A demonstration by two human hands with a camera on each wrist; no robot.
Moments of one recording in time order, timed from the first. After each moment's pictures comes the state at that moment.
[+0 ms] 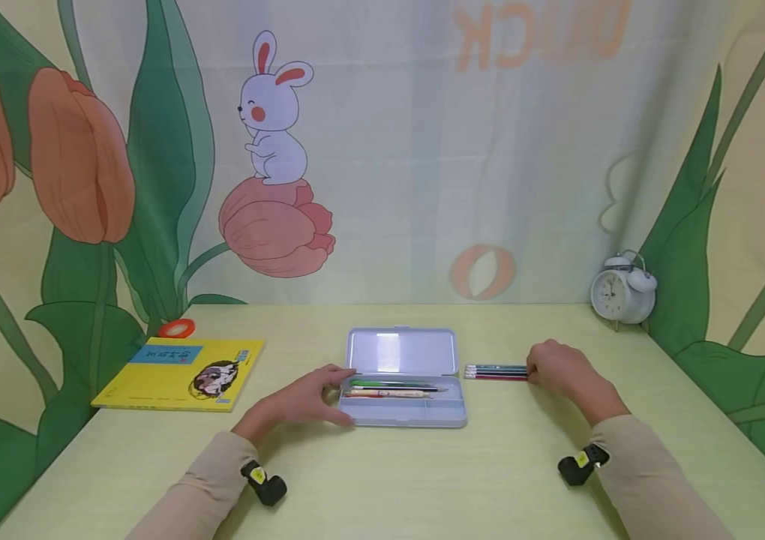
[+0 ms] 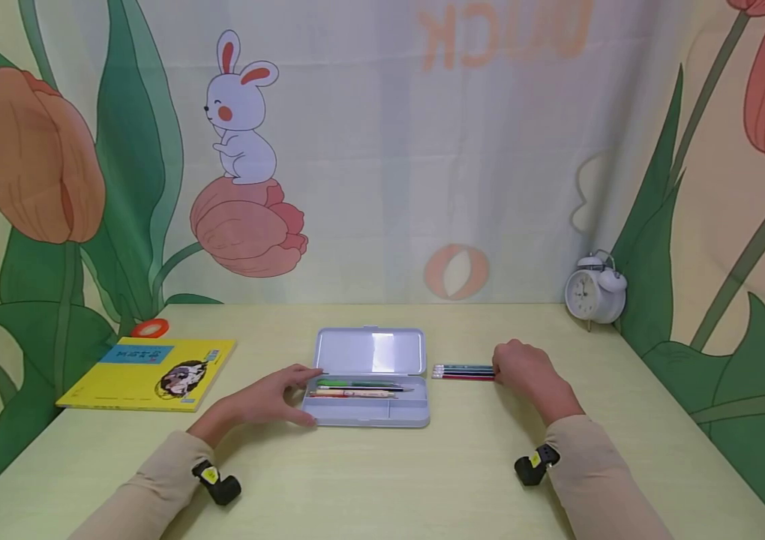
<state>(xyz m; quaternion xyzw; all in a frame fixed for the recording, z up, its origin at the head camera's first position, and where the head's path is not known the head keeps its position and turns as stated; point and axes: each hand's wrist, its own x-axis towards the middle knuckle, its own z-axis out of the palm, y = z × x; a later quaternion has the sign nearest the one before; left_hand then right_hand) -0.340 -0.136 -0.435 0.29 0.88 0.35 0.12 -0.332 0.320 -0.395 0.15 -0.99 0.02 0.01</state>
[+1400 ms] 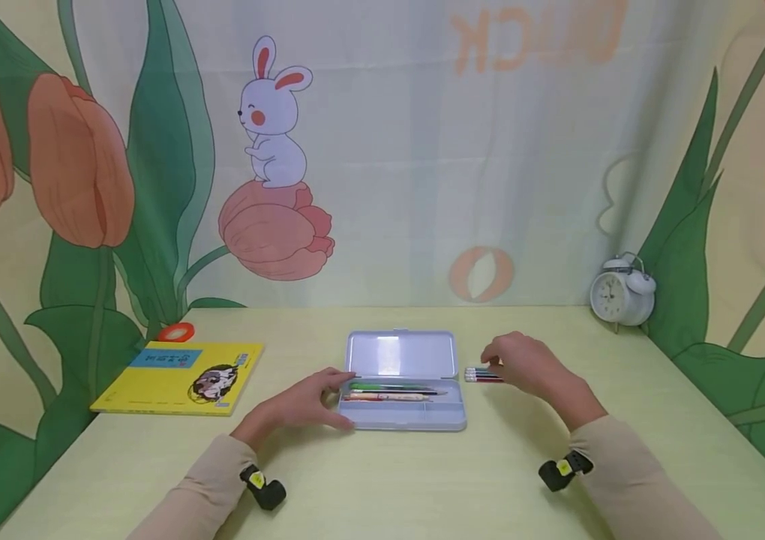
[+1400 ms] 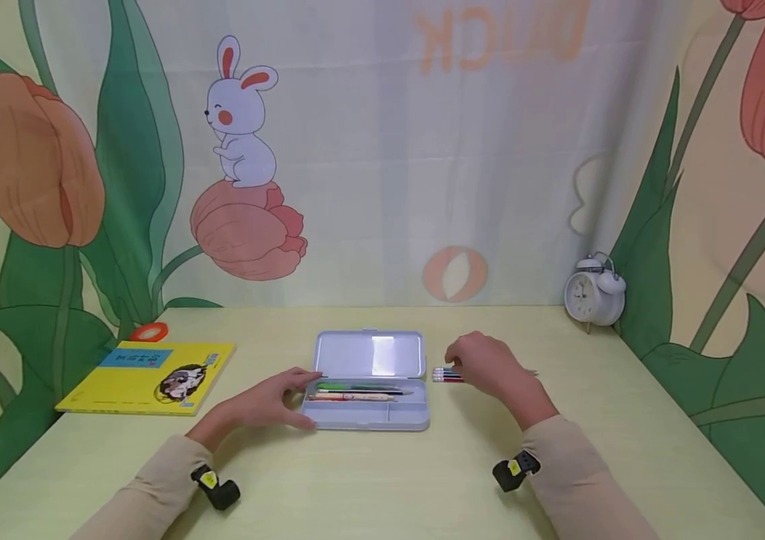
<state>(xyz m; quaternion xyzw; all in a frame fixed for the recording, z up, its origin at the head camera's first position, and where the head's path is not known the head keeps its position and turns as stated) -0.341 -0.137 -0.437 0.28 0.88 0.35 0.12 -0.314 0.258 -0.363 0.24 -0.97 0.08 0.07</state>
